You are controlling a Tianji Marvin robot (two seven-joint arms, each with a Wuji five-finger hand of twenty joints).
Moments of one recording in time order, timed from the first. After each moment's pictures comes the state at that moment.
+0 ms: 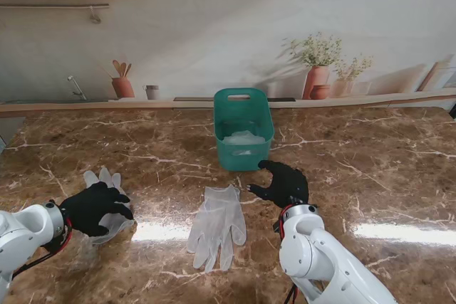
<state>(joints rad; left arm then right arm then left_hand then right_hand) 1.71 -0.97 -1.60 -1.56 1.07 -0.60 -0.40 -1.58 -1.18 1.04 -1.59 -0.69 0.34 -0.34 0.73 -0.56 0.85 -0.12 0.38 -0.20 0.40 0.29 0.26 -0.05 0.28 0.26 0.16 0.04 0.15 0.46 -0.07 0.07 0.19 0.67 0.35 -0.61 0.79 -0.10 0.58 -0.01 0.28 0.50 0.65 -0.02 0.29 0.38 0.65 0.01 0.32 0.43 0.31 0.07 0.88 0.60</state>
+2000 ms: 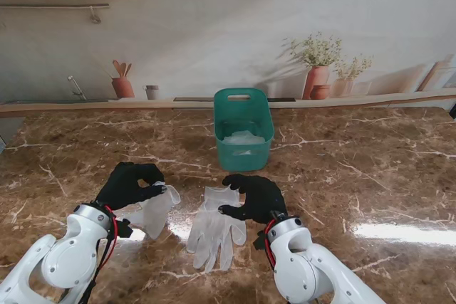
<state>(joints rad) 1.80 -1.11 -1.40 -1.79 0.48 -0.13 0.06 -1.66 -1.15 1.00 -1.71 -0.69 0.09 -0.30 0.77 -0.59 0.73 -0.19 0.82 -0.14 0.96 0.47 1.18 0.01 0.41 0.71 0.72 0.12 0.52 0.78 -0.05 0.16 0.79 0.71 0.27 -0.79 0.97 -0.13 0.68 -0.03 0.36 0.50 0.86 -0.02 0.33 0.46 0.79 0.01 0.48 0.53 0.40 0.09 1.04 0.66</state>
